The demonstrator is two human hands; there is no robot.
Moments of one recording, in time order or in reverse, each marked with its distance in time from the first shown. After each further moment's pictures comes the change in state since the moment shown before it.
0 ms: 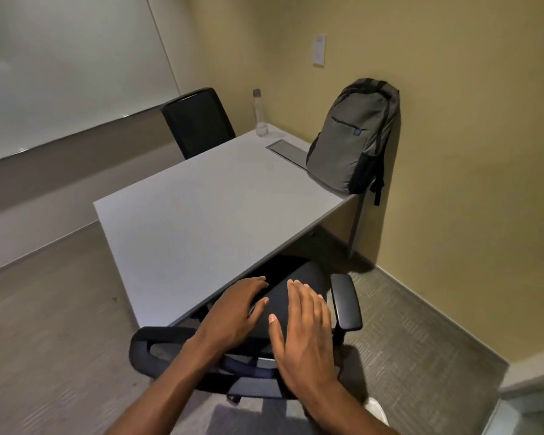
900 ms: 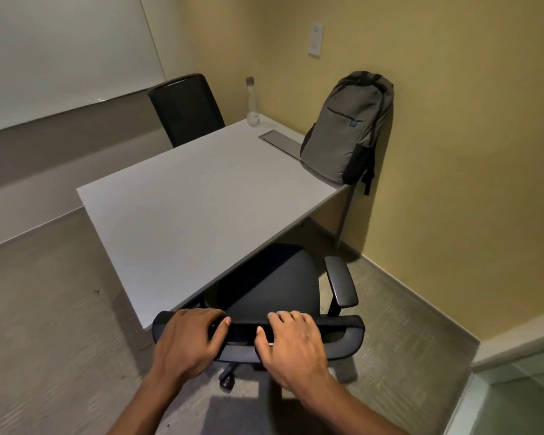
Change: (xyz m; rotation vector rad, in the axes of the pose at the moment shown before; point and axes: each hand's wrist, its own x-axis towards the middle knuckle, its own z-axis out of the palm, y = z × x) left_hand -0.098 -0.088 -0.004 0.231 0.136 -0.065; right_hand -0.030 -0.031 0.048 -0.262 -0.299 -0.034
